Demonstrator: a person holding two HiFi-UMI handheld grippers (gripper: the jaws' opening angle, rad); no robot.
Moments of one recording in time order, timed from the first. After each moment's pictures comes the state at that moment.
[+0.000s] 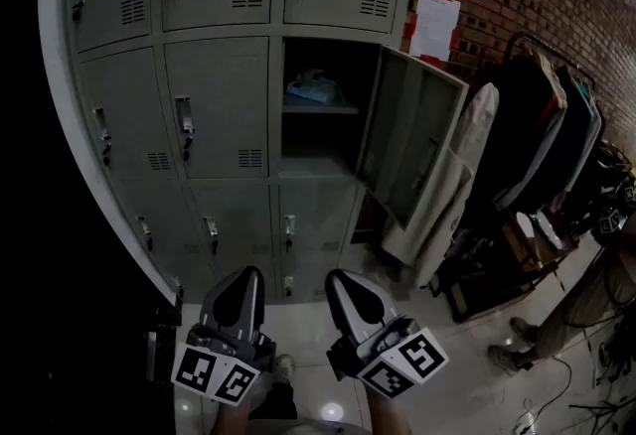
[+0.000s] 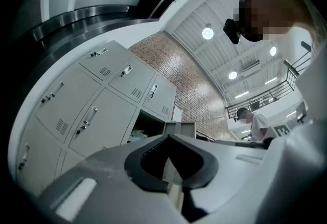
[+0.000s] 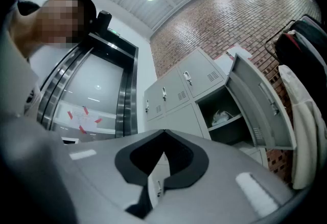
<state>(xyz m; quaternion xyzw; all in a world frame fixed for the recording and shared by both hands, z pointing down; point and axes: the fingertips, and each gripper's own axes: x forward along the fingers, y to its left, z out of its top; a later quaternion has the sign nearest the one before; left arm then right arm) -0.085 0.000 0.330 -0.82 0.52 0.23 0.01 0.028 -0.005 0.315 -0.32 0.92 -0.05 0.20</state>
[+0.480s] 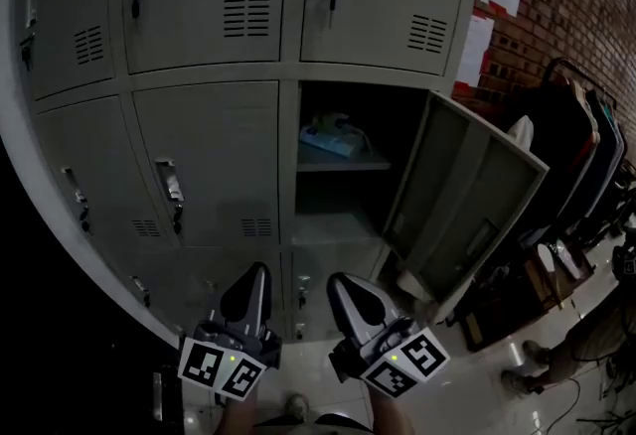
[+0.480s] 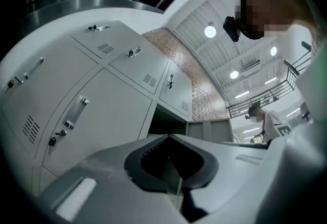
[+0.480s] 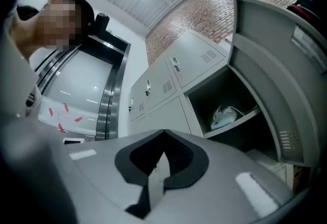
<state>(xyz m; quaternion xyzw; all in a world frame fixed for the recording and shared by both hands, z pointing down) -0.152 -0.221 0.301 -0.83 0.51 0.23 0.01 -0.043 -0.215 0.294 -0.32 0.92 -0.07 0.21</state>
